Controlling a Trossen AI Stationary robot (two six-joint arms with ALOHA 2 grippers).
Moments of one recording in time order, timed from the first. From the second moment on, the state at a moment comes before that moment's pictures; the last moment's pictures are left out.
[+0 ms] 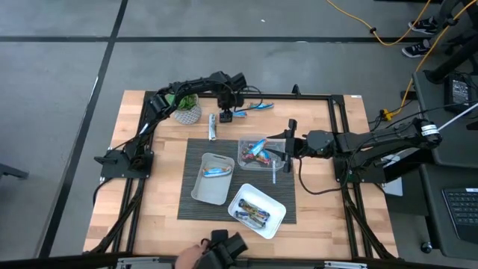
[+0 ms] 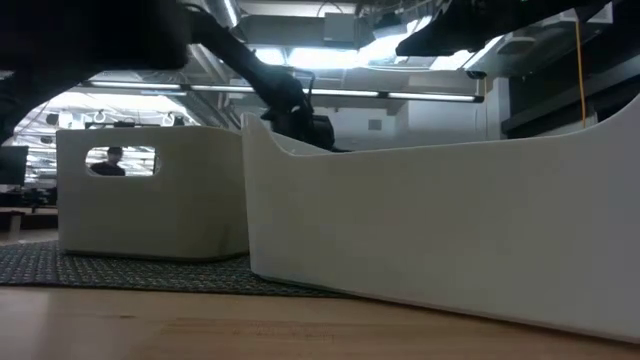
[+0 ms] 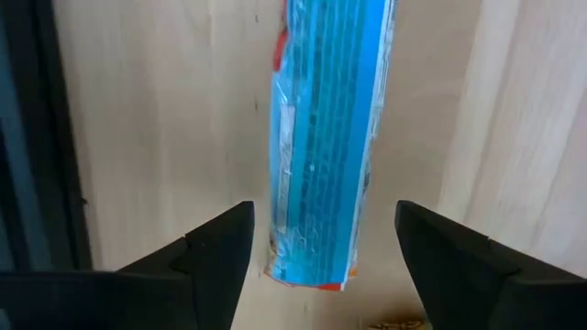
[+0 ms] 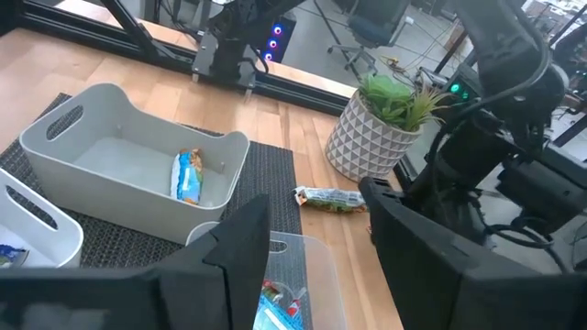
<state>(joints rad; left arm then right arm) 0.64 2.31 1.89 -1.06 0.06 0.55 0.11 1.08 0.68 0.11 0.32 -0.27</state>
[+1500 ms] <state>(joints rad) 0.60 2.07 1.79 -1.04 0.18 0.44 0.11 1.08 0.68 0.12 0.32 -0.27</state>
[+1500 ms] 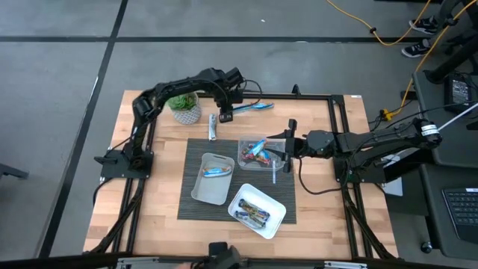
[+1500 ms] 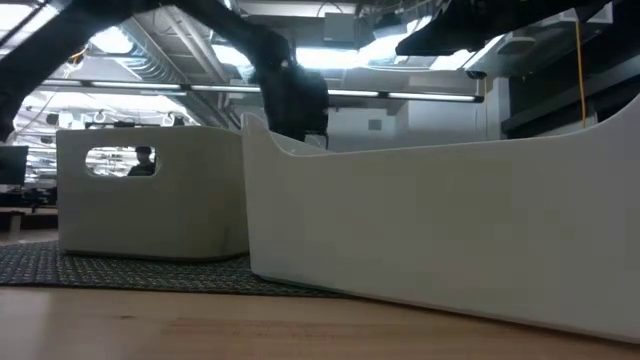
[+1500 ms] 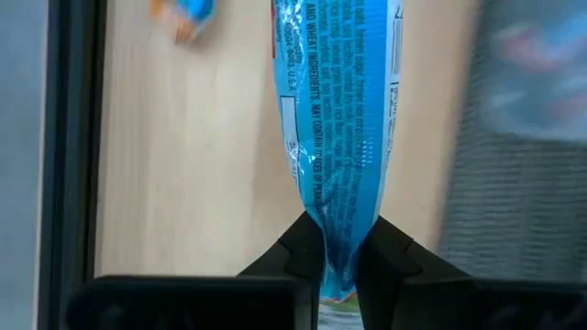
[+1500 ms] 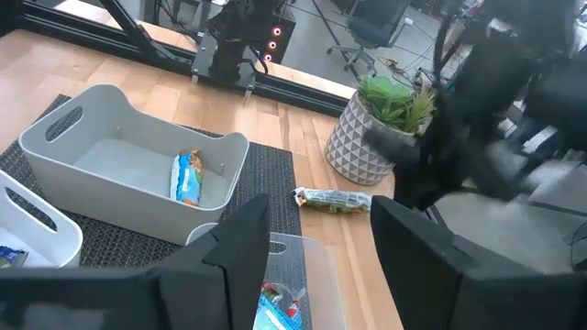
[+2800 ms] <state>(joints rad) 0.24 1.45 1.79 -1.29 0.55 0.47 0.11 1.08 0.68 0.11 0.32 -0.27</state>
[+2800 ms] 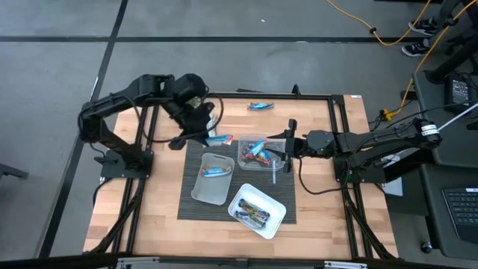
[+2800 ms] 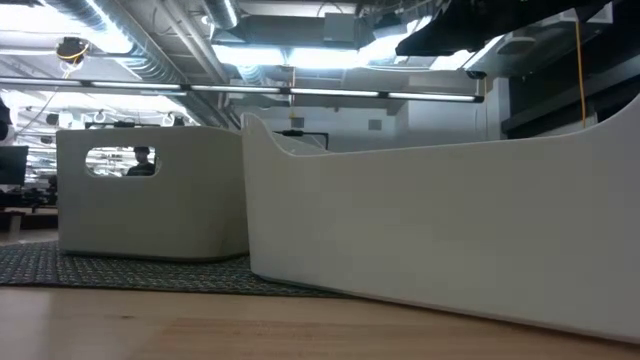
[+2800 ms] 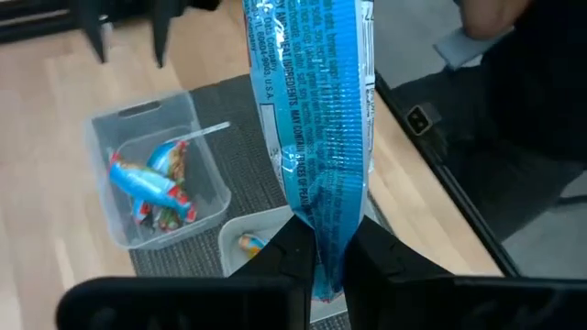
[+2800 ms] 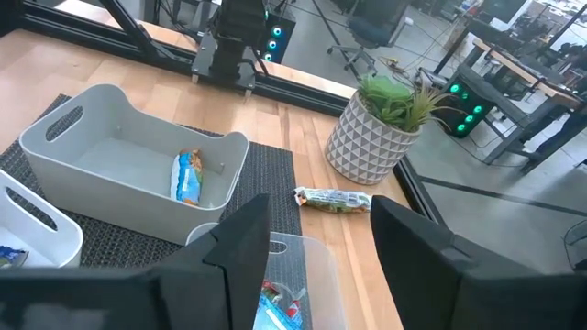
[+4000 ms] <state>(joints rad) -0.01 1.44 1.79 -1.28 0.41 0.40 0.11 1.08 0.68 0.12 0.32 -0.27</state>
